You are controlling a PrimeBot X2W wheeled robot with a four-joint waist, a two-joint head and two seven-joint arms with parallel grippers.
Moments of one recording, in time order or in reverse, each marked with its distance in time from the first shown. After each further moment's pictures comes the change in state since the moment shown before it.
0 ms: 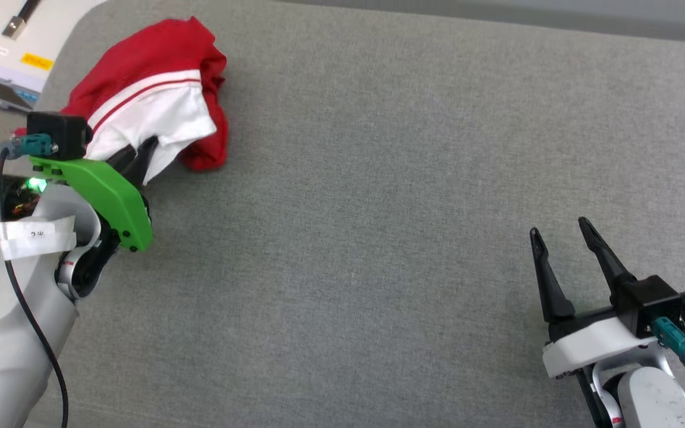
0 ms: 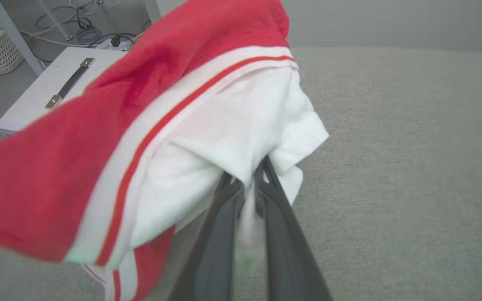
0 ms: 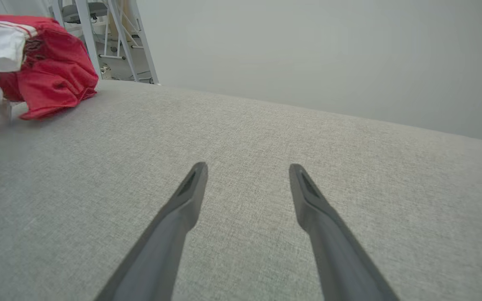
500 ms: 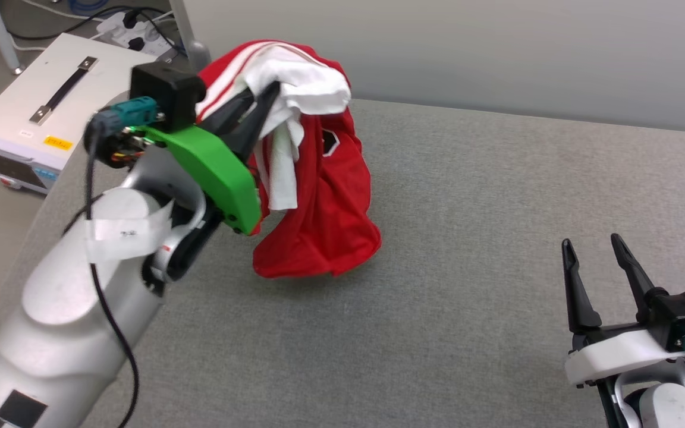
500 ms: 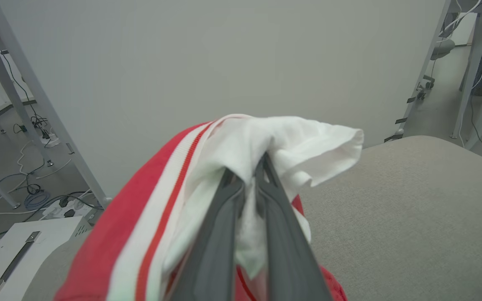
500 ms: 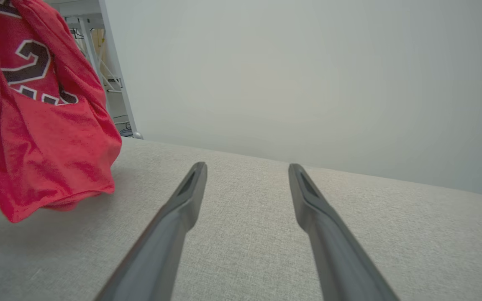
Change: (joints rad) left arm -0.049 -0.079 -0.069 -0.401 0.073 0.112 0.035; right arm 0.059 0.026 -0.093 -0.013 0.017 0.000 0.000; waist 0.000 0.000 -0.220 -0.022
